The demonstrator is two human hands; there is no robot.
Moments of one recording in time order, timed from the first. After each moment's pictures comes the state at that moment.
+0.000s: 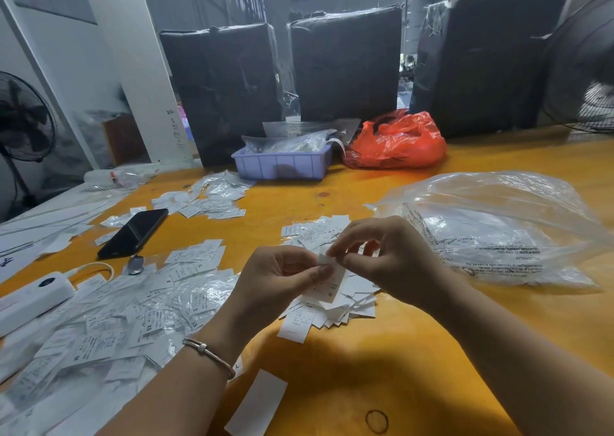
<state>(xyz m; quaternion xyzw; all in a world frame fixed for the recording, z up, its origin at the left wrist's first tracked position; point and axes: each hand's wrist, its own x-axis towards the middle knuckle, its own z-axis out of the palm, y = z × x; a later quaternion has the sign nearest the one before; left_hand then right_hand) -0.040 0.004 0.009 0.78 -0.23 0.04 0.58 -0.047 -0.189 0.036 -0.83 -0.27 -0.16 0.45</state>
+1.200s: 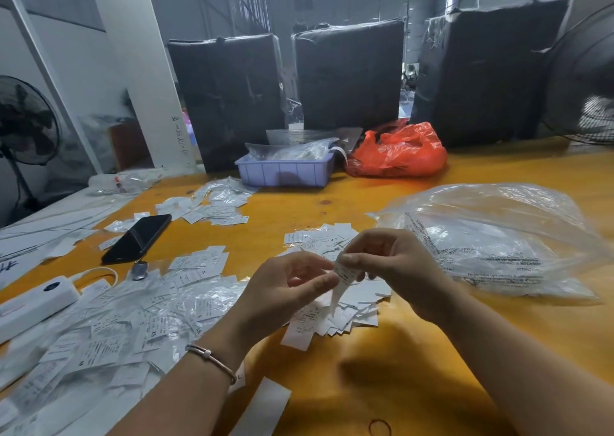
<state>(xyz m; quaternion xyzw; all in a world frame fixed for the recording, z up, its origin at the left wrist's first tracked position) -0.036 0.007 0.010 0.84 -0.23 0.00 0.49 -0.037 -0.192 0.023 -0.72 -0.23 -0.04 0.66</state>
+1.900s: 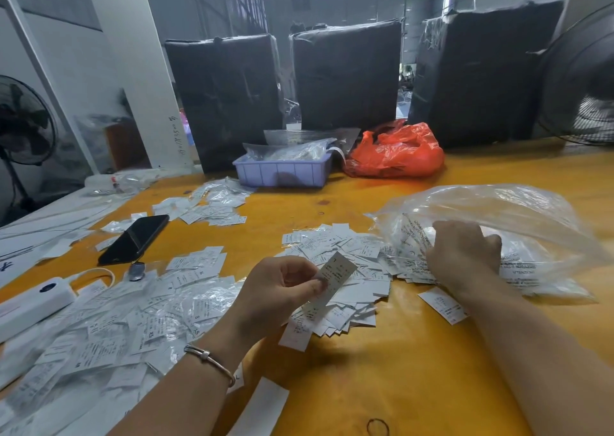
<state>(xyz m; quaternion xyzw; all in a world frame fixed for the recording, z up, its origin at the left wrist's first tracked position) -0.033 0.009 0.004 0.84 -0.20 0.03 0.51 0.000 -0.254 0.011 -0.97 0.17 -0.16 0.07</state>
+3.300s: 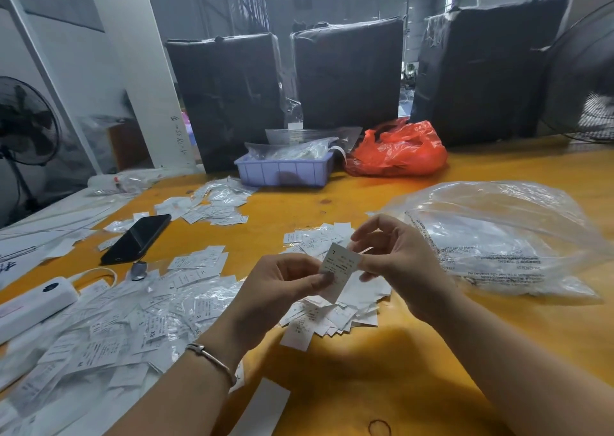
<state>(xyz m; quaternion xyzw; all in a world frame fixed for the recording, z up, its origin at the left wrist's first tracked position) -0.043 0.003 0.015 0.73 -0.18 -0.05 0.65 -0.032 -0.191 0.017 -0.69 -0.15 -0.08 0.70</state>
